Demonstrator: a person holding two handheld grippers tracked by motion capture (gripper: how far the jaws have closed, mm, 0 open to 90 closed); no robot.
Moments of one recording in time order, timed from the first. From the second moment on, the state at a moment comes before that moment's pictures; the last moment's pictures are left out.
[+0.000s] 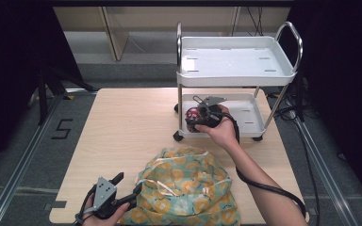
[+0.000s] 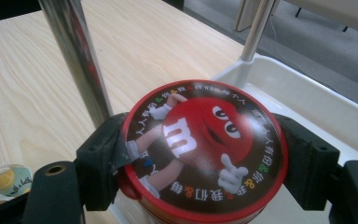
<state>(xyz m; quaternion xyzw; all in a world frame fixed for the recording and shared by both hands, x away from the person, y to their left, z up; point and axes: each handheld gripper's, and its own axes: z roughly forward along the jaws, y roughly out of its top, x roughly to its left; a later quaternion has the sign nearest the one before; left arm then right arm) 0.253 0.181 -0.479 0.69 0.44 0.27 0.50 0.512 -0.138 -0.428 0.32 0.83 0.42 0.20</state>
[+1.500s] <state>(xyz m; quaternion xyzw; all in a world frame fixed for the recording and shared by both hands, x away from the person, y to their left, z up) 0.253 0.181 -0.480 0.69 0.44 0.27 0.50 0.511 -0.139 -0.445 0.34 0.83 0.41 0.18</state>
